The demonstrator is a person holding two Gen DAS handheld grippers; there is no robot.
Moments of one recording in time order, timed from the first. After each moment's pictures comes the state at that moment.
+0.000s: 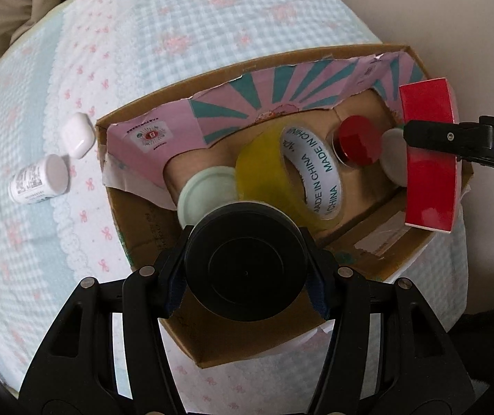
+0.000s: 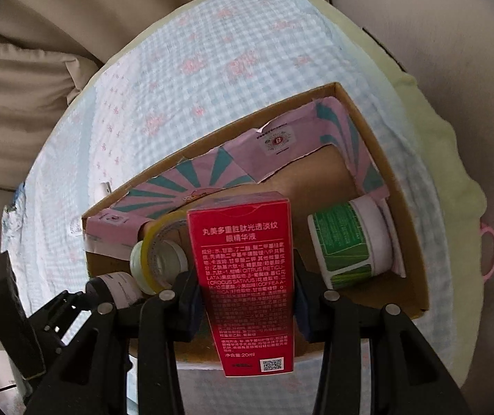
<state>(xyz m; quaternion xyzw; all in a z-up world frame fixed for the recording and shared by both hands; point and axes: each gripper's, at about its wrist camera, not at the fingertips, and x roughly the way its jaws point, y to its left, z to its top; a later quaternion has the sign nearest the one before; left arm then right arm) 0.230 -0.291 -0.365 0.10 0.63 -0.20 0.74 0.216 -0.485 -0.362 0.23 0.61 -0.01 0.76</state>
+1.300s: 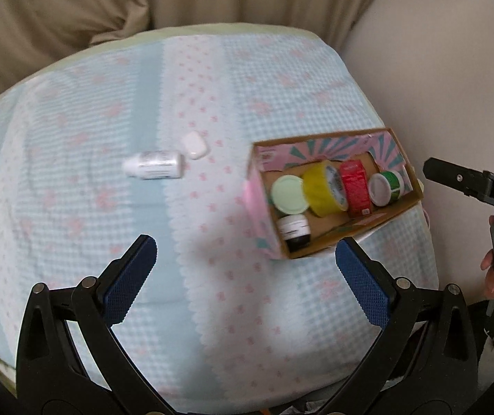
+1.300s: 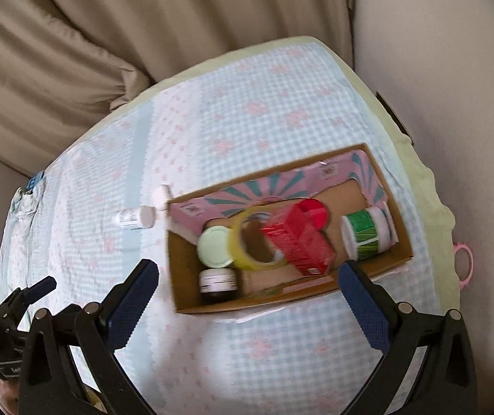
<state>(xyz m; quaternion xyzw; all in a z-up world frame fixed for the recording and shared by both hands) 0.165 -0.125 -0.210 0.01 0.54 -0.15 0.83 0.153 -0.397 -0.239 0.16 0.53 0.00 0.83</state>
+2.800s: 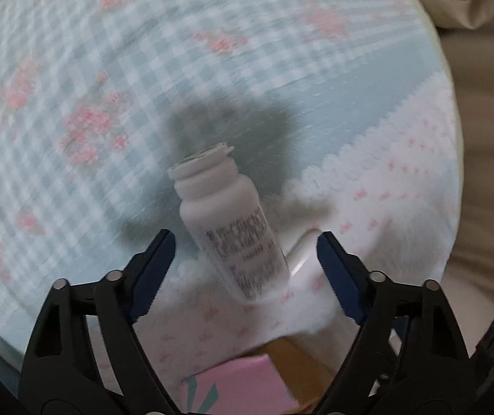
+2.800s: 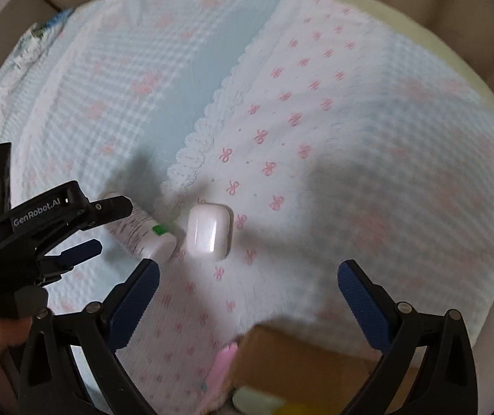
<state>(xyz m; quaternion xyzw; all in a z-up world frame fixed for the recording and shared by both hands) 0.376 0.002 -0.451 -0.46 0.62 0.19 0.61 0.434 -0.199 -0.390 -0.11 0.67 0.19 0.71</state>
